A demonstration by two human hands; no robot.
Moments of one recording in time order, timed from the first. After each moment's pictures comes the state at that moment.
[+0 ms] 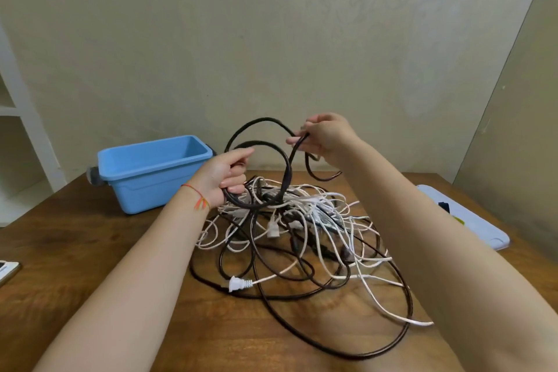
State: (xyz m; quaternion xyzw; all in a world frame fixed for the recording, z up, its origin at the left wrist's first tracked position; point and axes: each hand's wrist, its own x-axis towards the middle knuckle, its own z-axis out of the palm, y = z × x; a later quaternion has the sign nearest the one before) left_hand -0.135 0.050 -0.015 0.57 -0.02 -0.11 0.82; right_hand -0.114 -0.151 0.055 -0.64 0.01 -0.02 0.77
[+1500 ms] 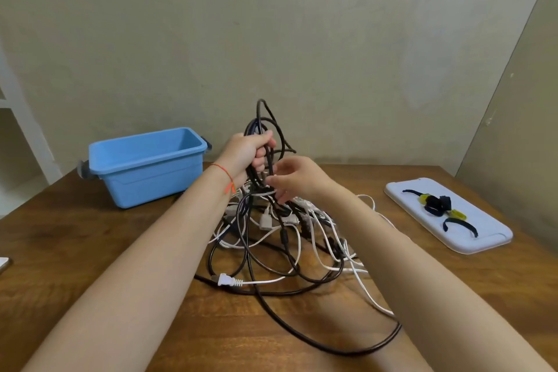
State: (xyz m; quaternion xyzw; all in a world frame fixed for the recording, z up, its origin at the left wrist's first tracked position) left_hand -0.115 -0.002 -0.006 0.63 -0.05 0.00 0.77; right_hand -0.141 -0.146 -0.024 -0.86 -0.15 0.05 0.49
